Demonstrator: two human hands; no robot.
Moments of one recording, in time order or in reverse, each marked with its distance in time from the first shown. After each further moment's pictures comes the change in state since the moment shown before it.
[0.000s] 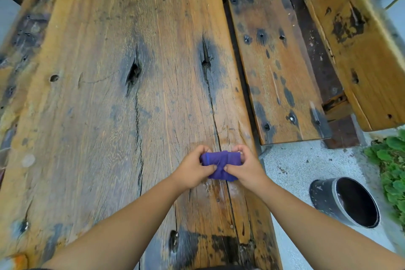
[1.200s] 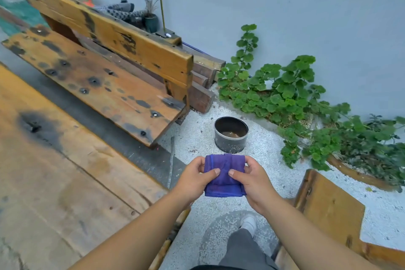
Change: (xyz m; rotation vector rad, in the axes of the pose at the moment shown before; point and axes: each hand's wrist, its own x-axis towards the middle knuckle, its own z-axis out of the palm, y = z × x) left_hand -0.186 0.054 0.345 0.086 -0.619 0.052; right_hand -0.381 0.195 -0.134 0.864 0.816 -0.072
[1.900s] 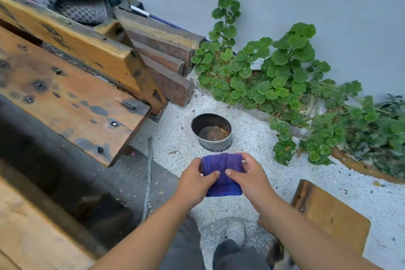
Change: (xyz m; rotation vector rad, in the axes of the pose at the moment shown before) left_hand 0.247 -0.004 0.149 0.478 0.108 -0.062; right_hand 0.226 -0.033 -0.170 -0.129 0.073 0.074
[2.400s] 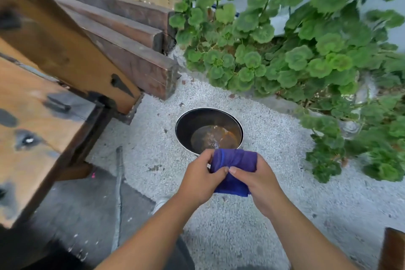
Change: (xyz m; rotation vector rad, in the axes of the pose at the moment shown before) left_hand 0.319 -0.175 0.115 -0.049 -0.170 0.137; right_hand 0.321 0.201 -0.009 0.210 0.119 0.099
